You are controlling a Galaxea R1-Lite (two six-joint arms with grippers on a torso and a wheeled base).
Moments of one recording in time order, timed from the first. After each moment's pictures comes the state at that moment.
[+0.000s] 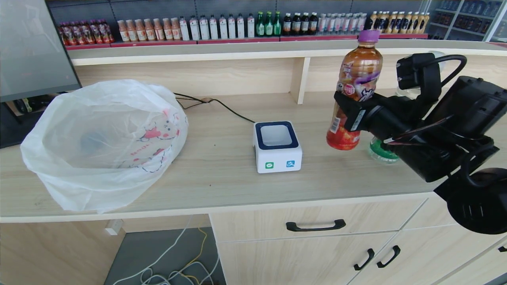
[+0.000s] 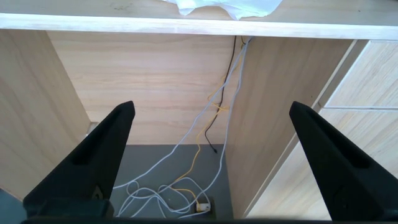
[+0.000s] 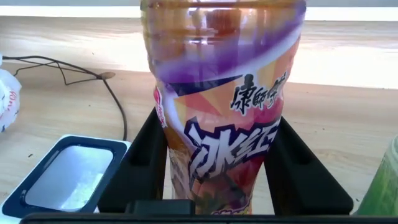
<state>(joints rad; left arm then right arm) 0.00 0.00 0.00 0.00 0.00 0.02 0.44 1.73 -0.88 -1.13 -0.16 -0.09</state>
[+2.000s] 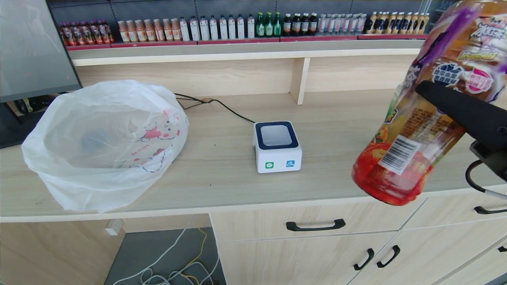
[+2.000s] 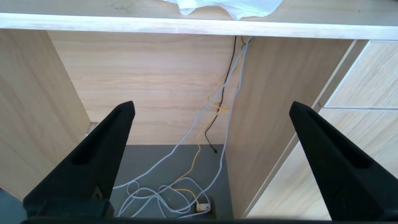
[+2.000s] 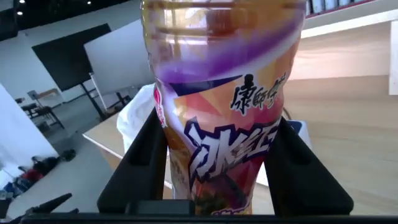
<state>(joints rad) 0.00 0.00 0.00 0.00 0.00 0.02 0.66 1.19 -0.55 -1.02 0.09 0.28</state>
